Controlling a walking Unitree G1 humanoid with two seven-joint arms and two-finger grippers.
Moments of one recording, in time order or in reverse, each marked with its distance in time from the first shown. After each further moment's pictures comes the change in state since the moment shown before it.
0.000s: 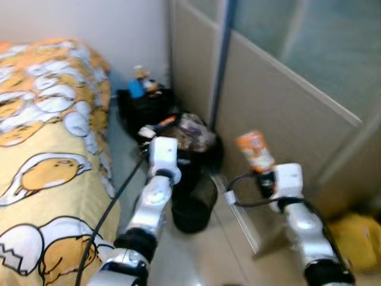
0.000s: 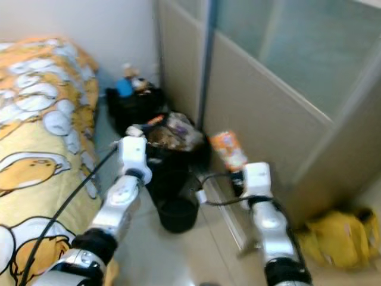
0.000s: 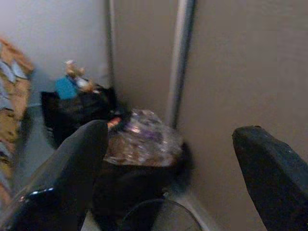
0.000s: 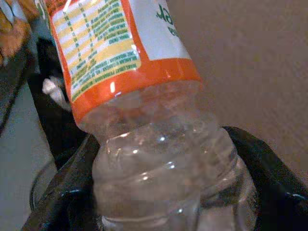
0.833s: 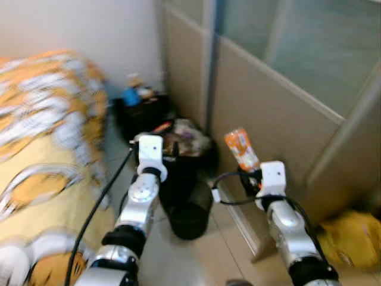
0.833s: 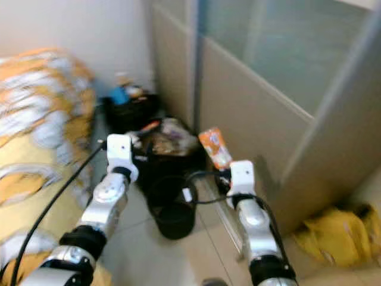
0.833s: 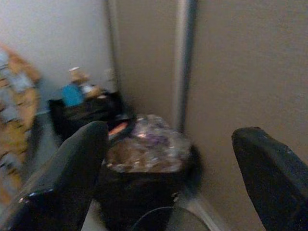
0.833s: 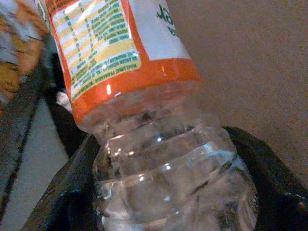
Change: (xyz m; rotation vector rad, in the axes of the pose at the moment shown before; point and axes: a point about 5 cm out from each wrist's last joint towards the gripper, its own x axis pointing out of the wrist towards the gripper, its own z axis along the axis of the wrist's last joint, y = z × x) left arm 0.001 0.019 -0.002 0.002 0.024 0.043; right arm 0.001 0.024 -0.011 0.082 0.063 0.032
